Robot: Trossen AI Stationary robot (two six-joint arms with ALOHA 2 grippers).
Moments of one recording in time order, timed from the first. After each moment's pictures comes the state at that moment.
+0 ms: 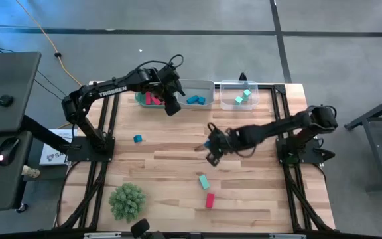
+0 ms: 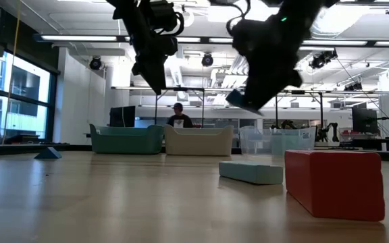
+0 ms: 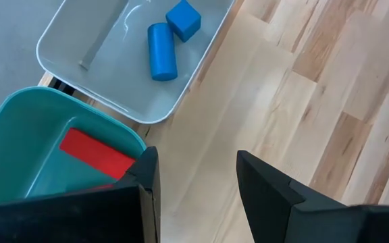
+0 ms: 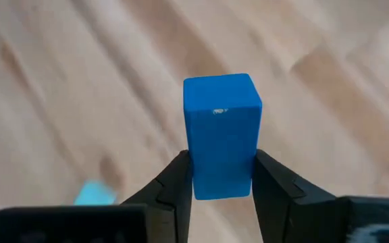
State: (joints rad) left arm 0.62 1.67 1.47 -0.92 0.02 0.04; right arm 0.13 1.61 1.10 -0.57 0.21 0.75
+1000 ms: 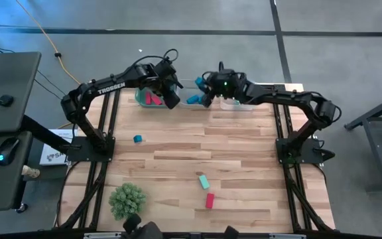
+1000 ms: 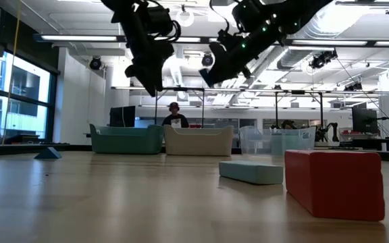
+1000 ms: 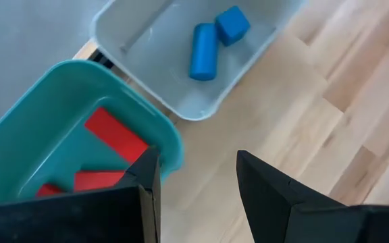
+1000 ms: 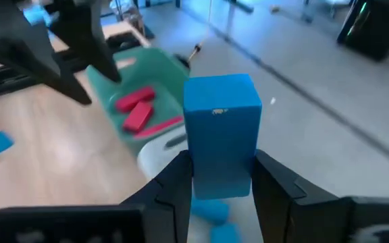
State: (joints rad) left arm 0.69 1.67 1.47 -0.92 0.01 -0.09; right arm -0.46 1.61 1.17 -0.01 0.10 0.02
